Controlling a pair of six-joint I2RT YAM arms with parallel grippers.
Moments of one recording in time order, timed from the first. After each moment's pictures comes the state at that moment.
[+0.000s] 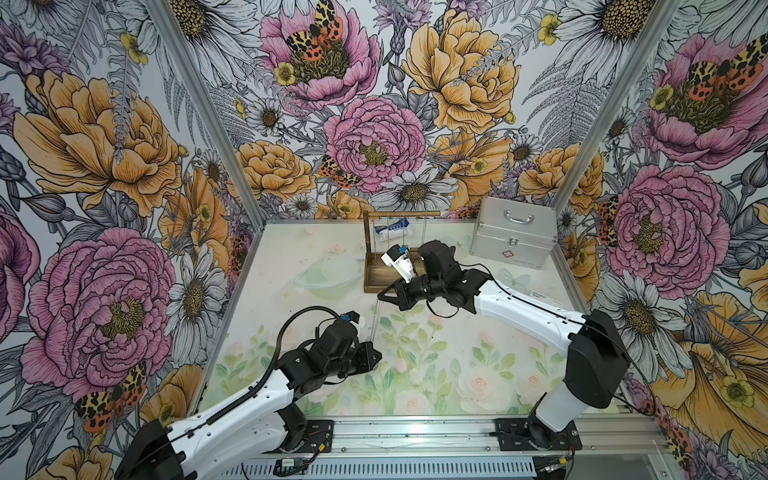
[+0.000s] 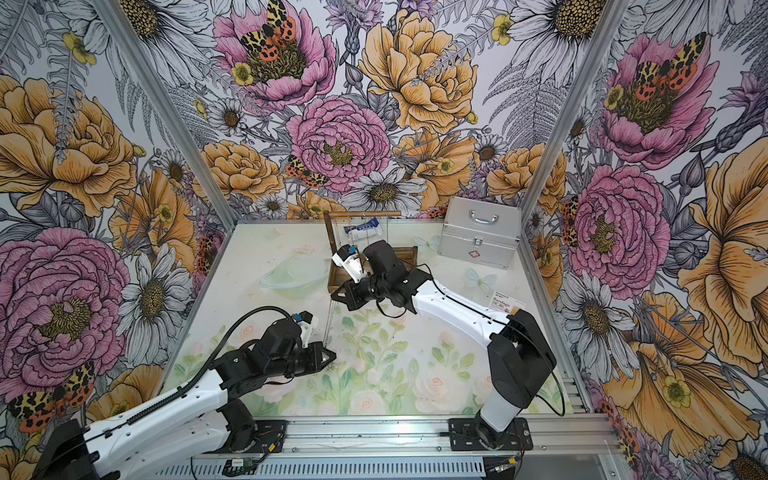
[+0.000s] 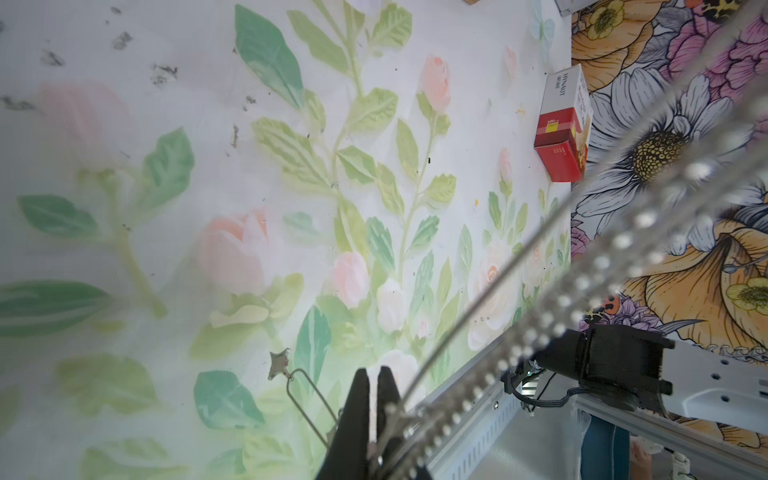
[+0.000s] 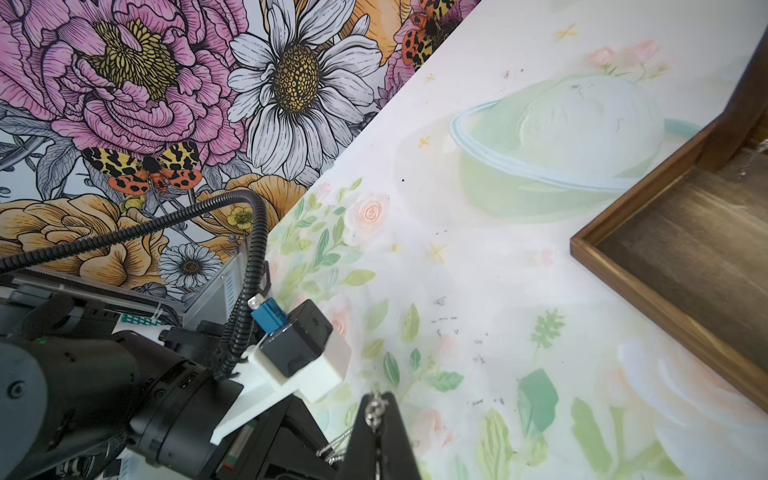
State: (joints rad) left arm -0.80 0.81 0.42 -0.44 0.20 -0.96; right arm 0.75 1.66 1.28 -0.28 -0.60 0.28
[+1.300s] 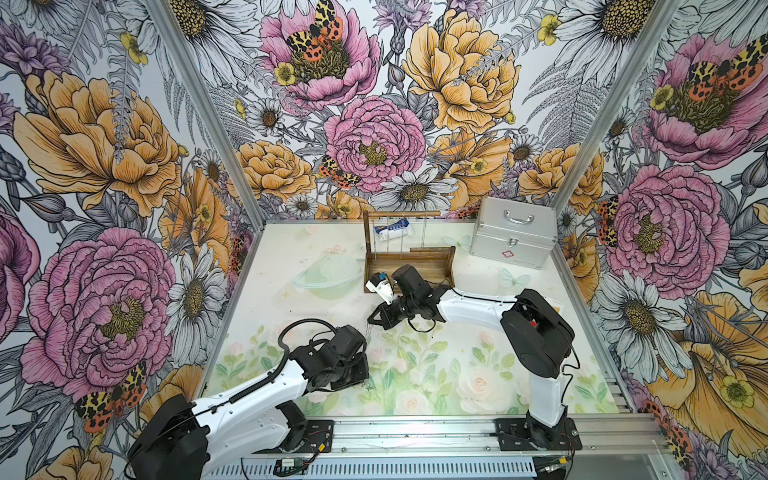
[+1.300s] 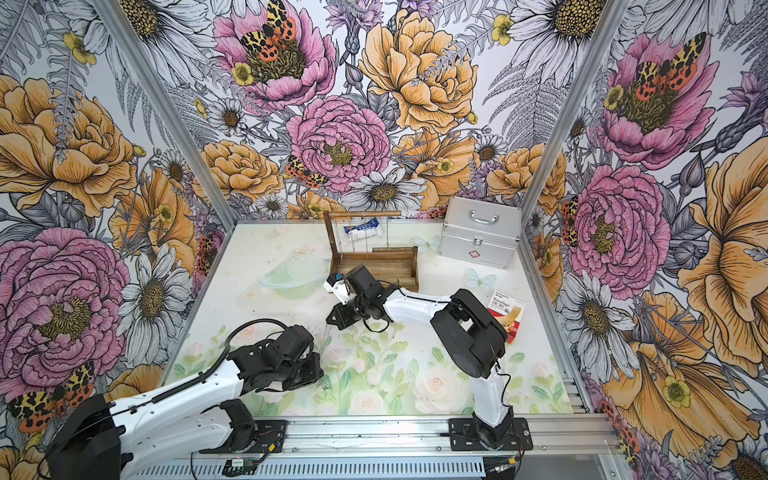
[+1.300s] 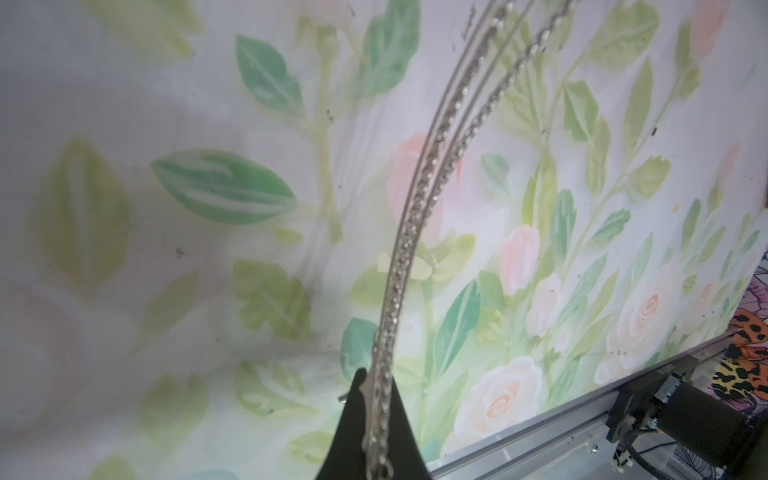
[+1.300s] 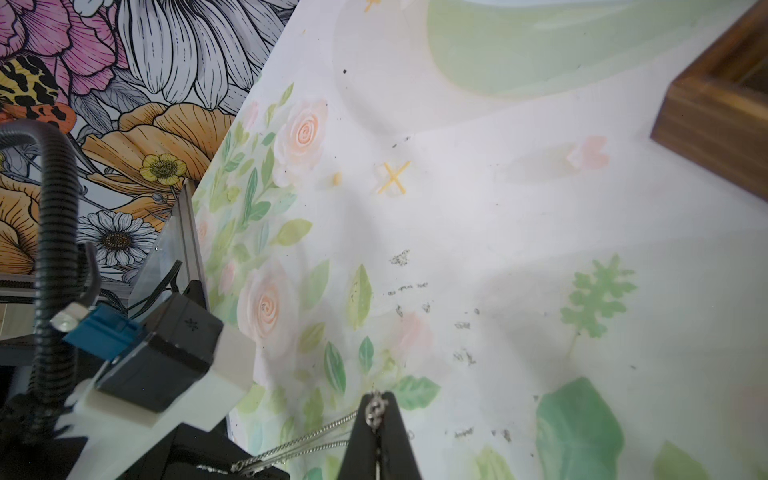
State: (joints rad) left arm -0.79 1.01 0.45 -0.61 0.11 -1.02; right arm 0.79 1.96 1.27 -0.13 -0.59 0.32
